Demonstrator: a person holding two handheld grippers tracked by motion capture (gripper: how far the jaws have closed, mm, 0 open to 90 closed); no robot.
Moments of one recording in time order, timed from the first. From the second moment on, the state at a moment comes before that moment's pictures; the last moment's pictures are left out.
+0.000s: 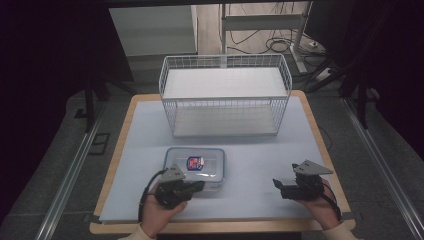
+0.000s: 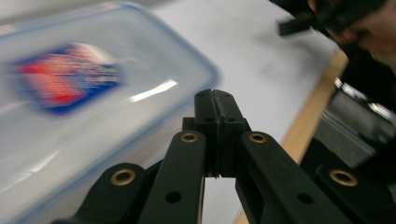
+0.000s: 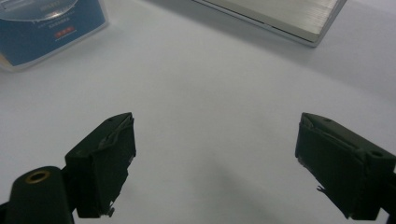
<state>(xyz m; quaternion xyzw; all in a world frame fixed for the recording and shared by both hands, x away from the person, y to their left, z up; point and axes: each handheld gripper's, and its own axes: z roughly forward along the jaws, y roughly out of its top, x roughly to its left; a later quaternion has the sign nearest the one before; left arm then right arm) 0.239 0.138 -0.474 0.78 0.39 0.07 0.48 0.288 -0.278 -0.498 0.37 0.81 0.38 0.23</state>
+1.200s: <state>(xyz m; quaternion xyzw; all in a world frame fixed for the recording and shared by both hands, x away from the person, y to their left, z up) 0.293 0.231 -0.520 0.73 0.54 0.06 0.42 0.288 -0.274 -0.501 0.37 0.82 0.37 0.23</state>
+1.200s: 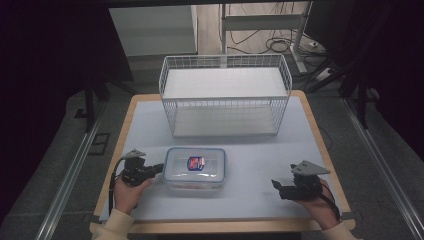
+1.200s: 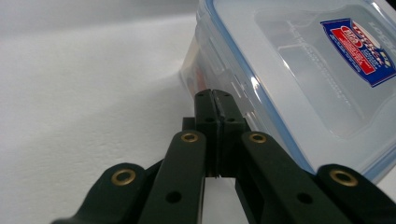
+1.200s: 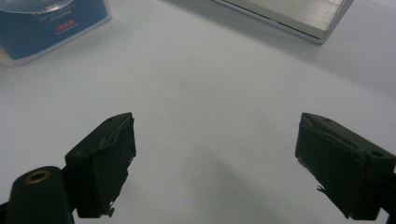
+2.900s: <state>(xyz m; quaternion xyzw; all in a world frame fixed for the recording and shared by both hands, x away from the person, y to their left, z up) 0.287 0.193 -0.502 0.73 0.50 0.08 0.46 0.289 -0.275 -0.501 0.37 0.82 0.38 0.23</state>
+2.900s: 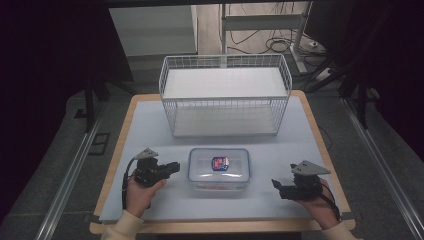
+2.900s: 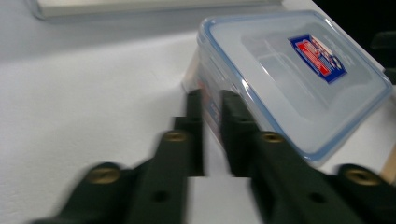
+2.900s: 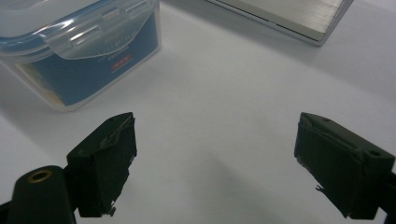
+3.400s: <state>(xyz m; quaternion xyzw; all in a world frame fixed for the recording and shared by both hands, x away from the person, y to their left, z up) 0.296 0.188 -0.503 0.70 0.52 -0.03 0.50 0.289 -0.274 -0.502 0.37 0.82 0.37 0.23</state>
